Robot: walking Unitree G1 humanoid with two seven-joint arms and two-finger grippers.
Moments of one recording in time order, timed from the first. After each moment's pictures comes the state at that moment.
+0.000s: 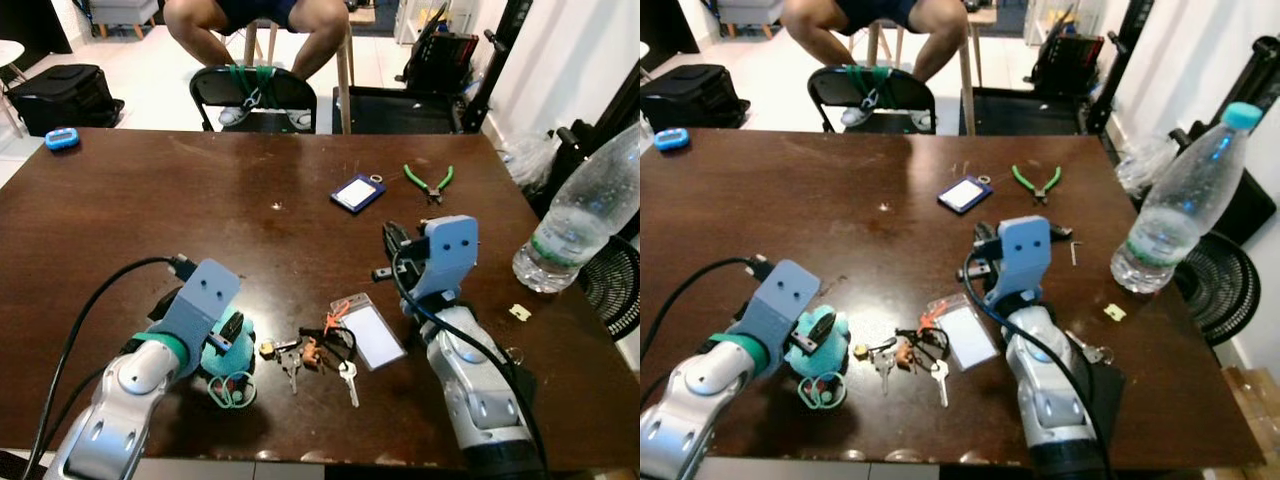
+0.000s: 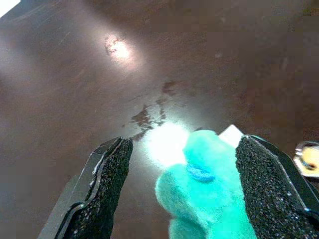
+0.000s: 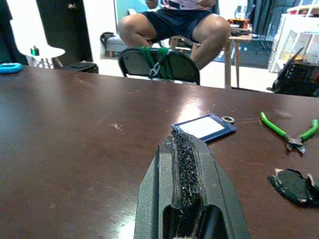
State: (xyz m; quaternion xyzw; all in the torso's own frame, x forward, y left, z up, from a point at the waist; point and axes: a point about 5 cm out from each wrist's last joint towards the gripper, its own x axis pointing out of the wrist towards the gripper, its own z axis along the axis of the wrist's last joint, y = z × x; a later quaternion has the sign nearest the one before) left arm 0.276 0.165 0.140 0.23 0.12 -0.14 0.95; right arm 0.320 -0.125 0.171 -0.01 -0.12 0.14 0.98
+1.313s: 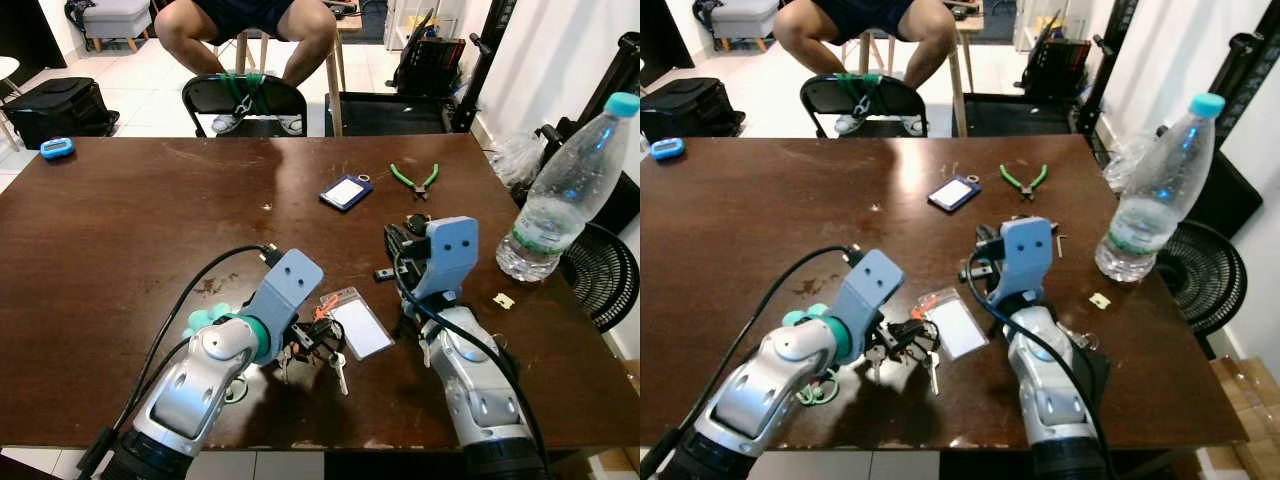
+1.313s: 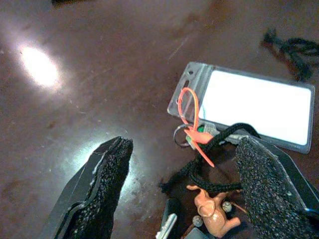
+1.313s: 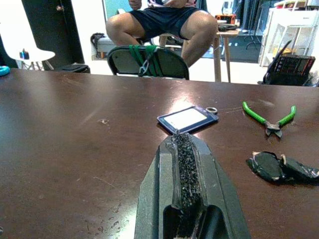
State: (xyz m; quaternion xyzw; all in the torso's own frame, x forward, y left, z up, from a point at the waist) left arm 0.302 0.077 0.138 0.16 0.14 -0.30 0.93; right arm 0.322 -0.135 0.167 -0.01 -0.10 0.12 0.99
